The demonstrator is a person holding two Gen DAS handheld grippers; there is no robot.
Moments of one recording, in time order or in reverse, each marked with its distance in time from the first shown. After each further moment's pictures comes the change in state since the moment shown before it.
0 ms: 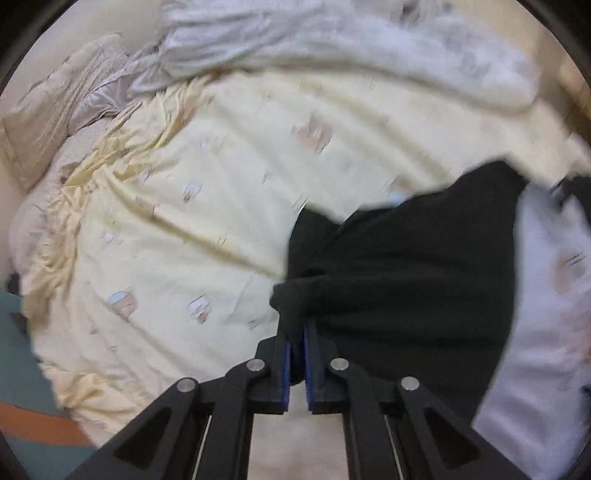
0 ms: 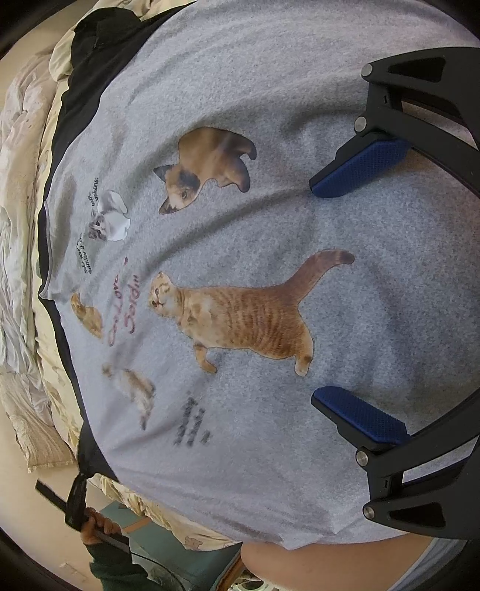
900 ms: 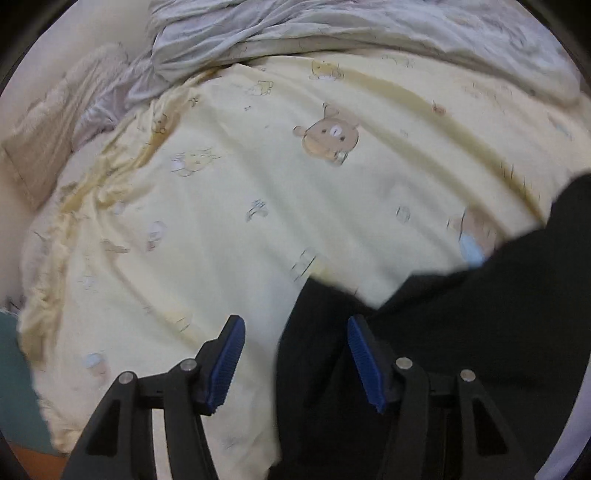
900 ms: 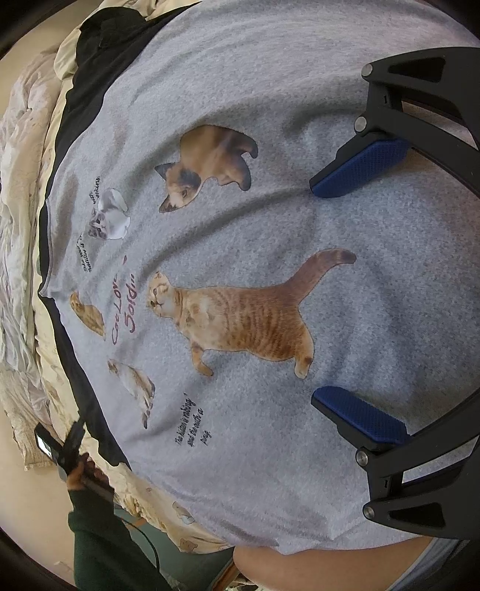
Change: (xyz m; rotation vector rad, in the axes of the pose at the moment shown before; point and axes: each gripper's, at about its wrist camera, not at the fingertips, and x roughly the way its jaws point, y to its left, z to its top) left arm 0.081 -0.015 0.079 -0.047 -0.083 0.090; right arm 0.004 0.005 0.007 -0.020 -0.006 -0.018
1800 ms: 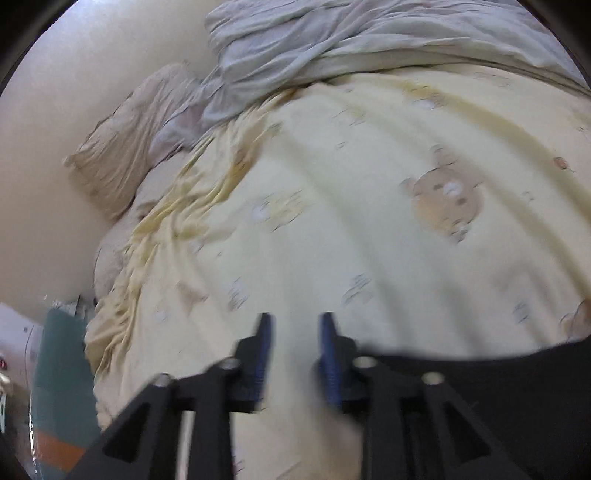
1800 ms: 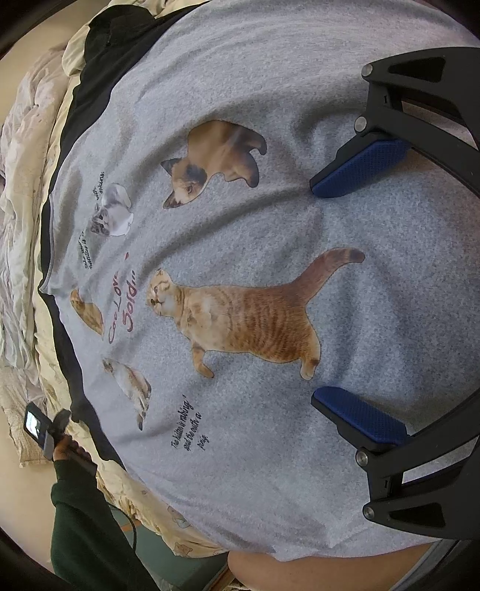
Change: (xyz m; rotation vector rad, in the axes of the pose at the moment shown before) left arm 0.011 0.026 0.034 -0.088 -0.034 0.423; right arm 0.006 0.006 0.001 -0.021 -0.005 -0.018
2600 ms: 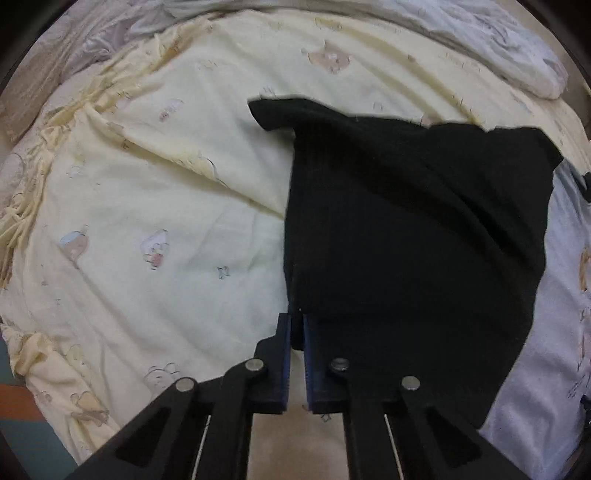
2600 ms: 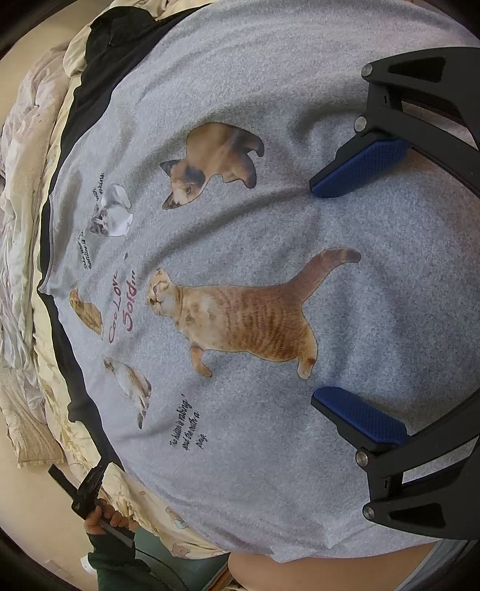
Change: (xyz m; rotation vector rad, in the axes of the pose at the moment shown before) left arm -0.052 0.057 -0.132 0.033 0.210 -0.581; right arm 0.001 0.001 0.001 -0.003 0.006 -0.011
